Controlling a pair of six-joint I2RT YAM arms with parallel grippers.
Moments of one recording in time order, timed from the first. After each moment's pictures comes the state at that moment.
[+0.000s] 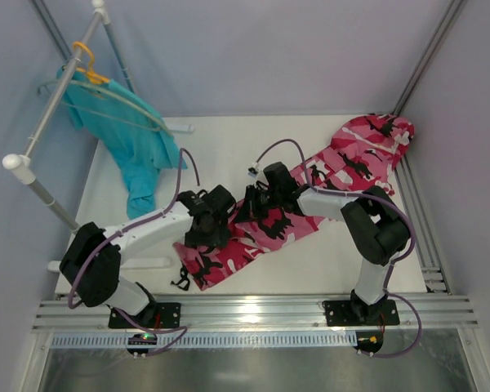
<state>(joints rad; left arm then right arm) -0.78 1.48 1.03 -0.91 -0.18 -0.75 0.63 1.82 1.02 0.06 -0.64 0.72</state>
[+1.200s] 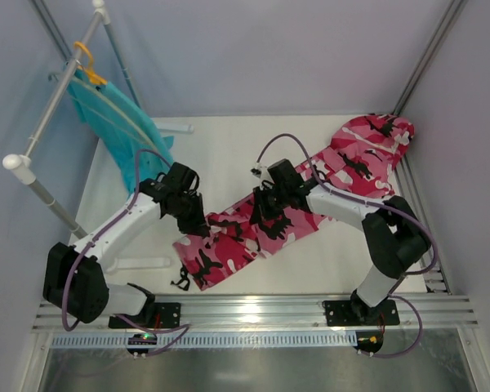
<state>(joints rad) -0.48 1.35 1.05 -0.91 0.22 -0.63 0.63 1.65 1.05 -0.29 -0.47 0.37</state>
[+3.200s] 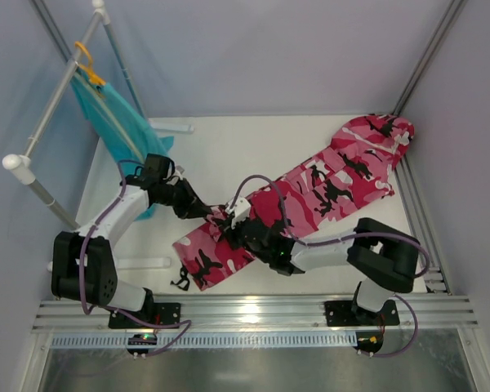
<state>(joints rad) -0.19 1.44 0.97 -0.61 0.67 -0.85 1.14 1.73 0.70 0.75 0.35 0.24</state>
